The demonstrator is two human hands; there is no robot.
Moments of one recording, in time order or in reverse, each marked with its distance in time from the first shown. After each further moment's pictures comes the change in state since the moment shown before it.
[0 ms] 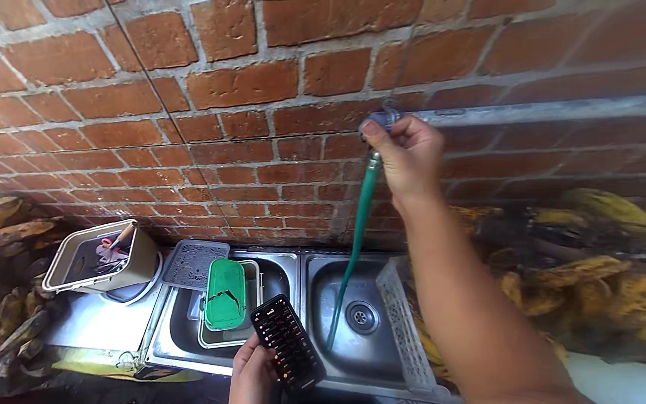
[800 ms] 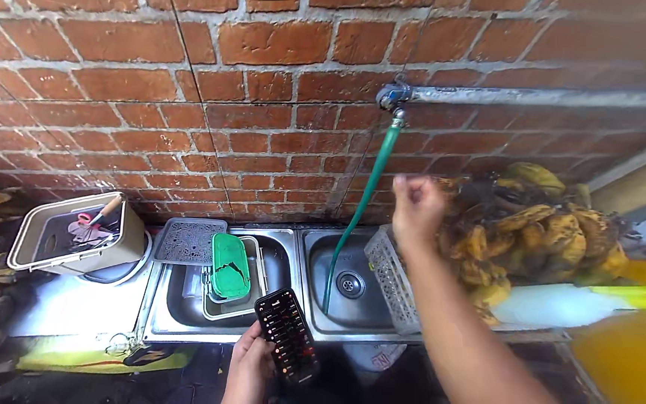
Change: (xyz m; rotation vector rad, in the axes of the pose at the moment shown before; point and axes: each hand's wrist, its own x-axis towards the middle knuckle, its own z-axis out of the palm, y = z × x) left_hand -0.037 0.015 -0.105 0.008 -0.246 -0.072; right_hand -0.157 -0.010 -0.011 -0.536 0.139 0.093
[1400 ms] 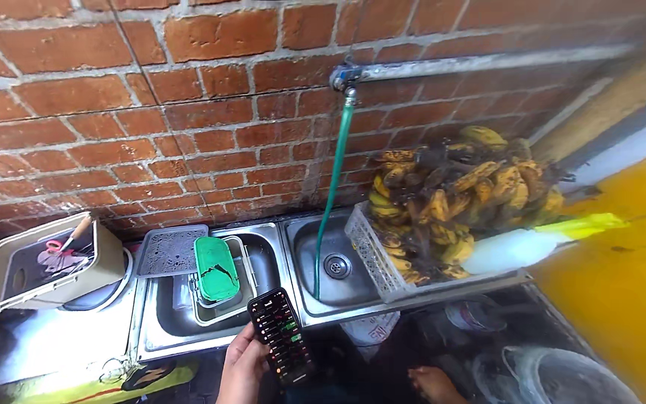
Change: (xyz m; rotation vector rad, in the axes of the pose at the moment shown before) left_hand -0.005 -0.001 -0.006 0.090 -0.106 -0.074; right_hand -0.380 0.213 -0.198 -0.501 -0.678 1.426
